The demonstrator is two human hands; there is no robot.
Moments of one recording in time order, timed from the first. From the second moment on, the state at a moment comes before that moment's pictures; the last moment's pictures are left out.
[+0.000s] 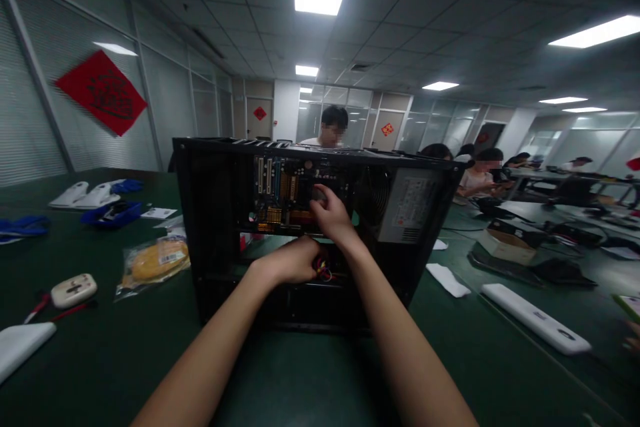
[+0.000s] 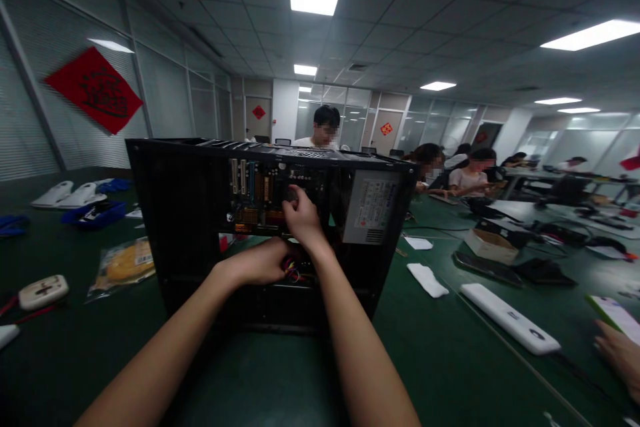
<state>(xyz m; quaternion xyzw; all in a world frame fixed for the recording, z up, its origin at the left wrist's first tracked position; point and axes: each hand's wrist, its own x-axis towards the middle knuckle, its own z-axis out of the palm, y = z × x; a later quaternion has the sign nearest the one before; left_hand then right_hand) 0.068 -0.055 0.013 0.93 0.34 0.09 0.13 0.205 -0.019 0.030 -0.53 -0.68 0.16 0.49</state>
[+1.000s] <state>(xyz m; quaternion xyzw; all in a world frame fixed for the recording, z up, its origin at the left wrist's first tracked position) -0.001 -0.076 0.078 0.90 0.31 0.29 0.10 0.206 -0.095 0.043 -0.37 -0.79 0.28 0.40</state>
